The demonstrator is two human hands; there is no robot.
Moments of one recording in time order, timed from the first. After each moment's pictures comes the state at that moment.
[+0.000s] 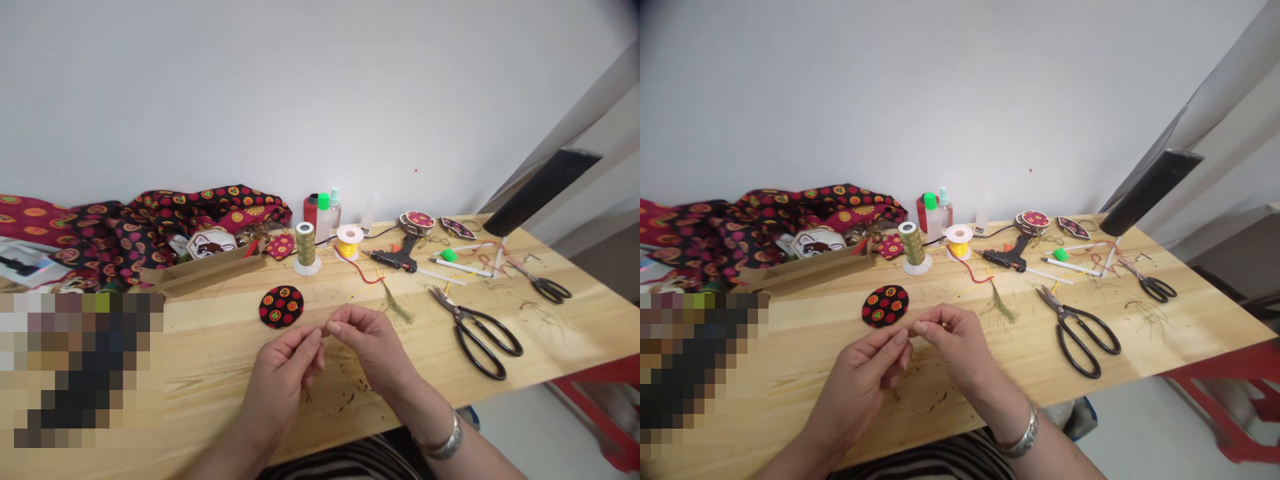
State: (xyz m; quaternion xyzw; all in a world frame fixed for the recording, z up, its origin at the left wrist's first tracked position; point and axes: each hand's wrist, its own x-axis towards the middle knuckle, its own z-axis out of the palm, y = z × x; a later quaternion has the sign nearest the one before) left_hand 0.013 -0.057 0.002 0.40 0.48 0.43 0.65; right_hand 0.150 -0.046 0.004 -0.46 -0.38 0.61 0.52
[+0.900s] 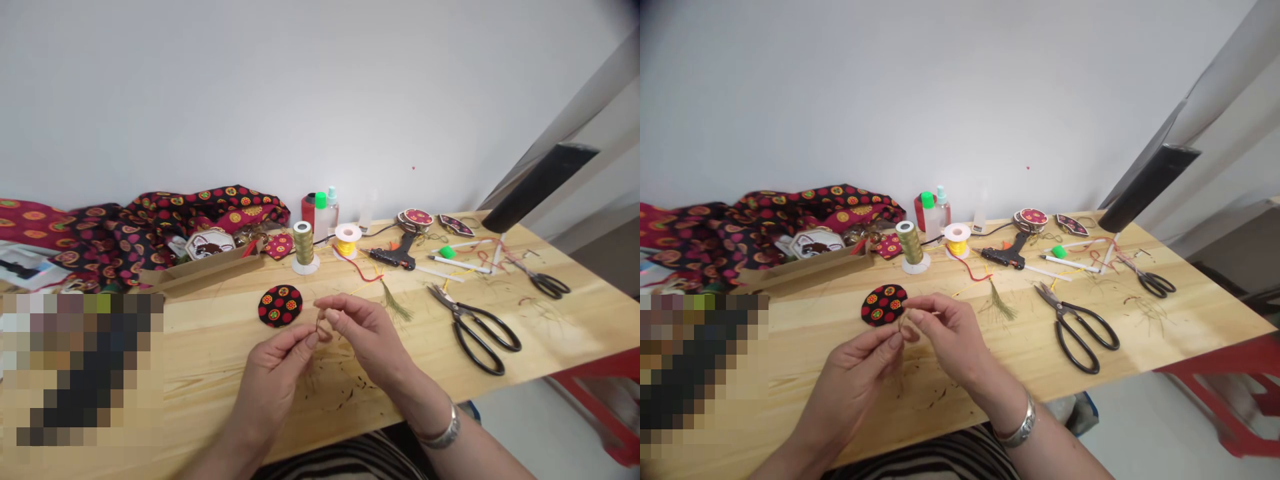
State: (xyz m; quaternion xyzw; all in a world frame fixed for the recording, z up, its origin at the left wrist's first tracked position) left_hand 0.006 -0.057 0.000 0.45 0.49 0.44 0.60; right_hand 0.148 -0.044 0.019 -0.42 -0.43 0.60 0.53
